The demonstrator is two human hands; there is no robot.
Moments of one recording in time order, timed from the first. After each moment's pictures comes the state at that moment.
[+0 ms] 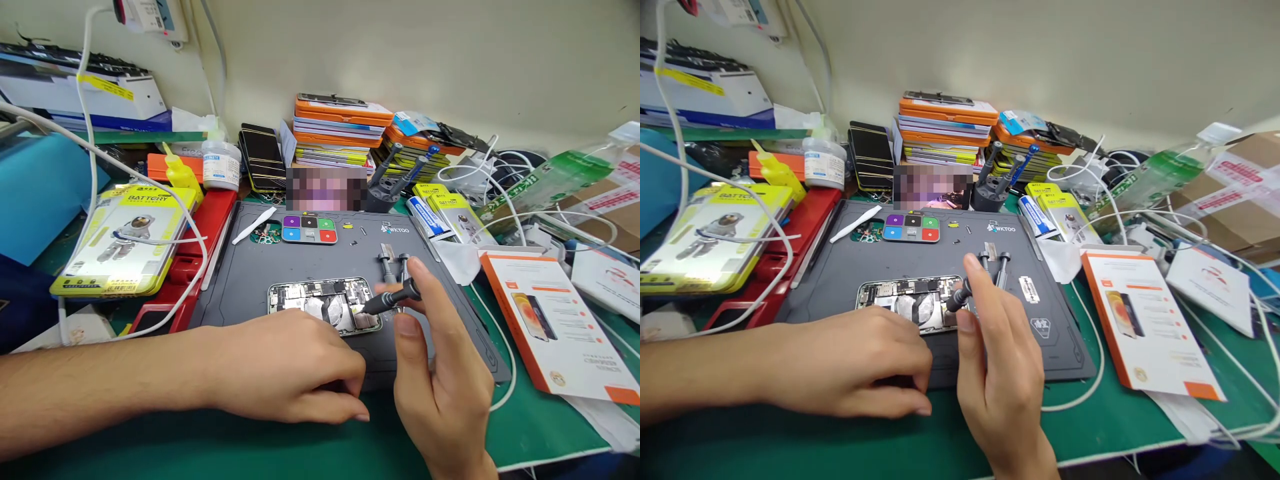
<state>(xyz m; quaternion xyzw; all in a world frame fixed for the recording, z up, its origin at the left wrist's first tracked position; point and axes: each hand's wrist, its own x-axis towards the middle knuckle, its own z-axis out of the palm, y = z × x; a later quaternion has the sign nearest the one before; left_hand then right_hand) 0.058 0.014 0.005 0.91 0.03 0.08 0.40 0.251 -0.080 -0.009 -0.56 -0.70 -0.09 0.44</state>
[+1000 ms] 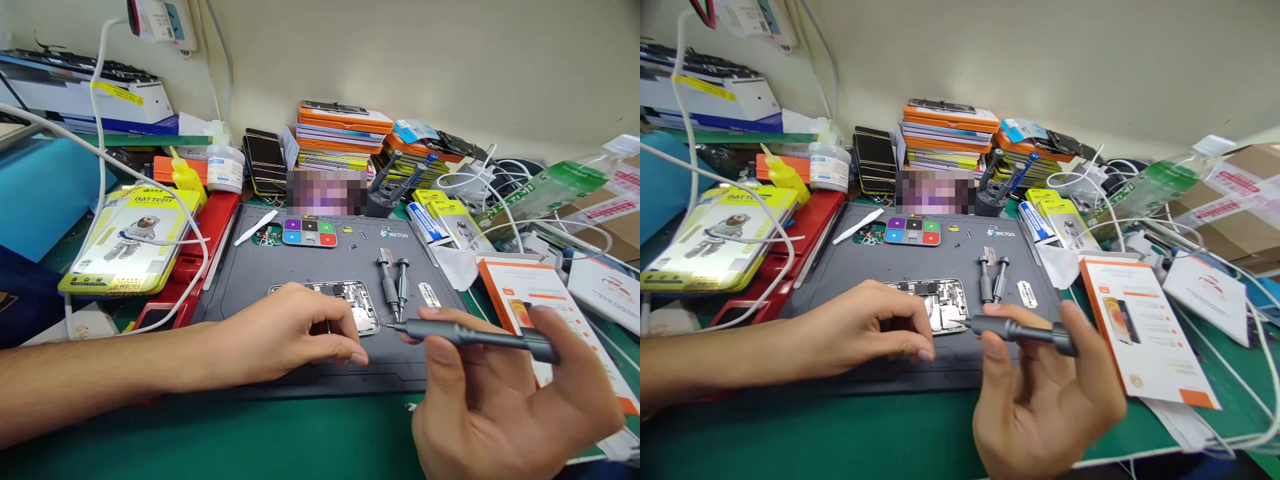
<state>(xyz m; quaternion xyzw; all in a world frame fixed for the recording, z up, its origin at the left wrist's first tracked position) 0.057 0.020 0.007 0.77 0.20 0.17 0.59 0.242 -0.088 -0.013 -0.53 -0.55 -0.04 0.64</state>
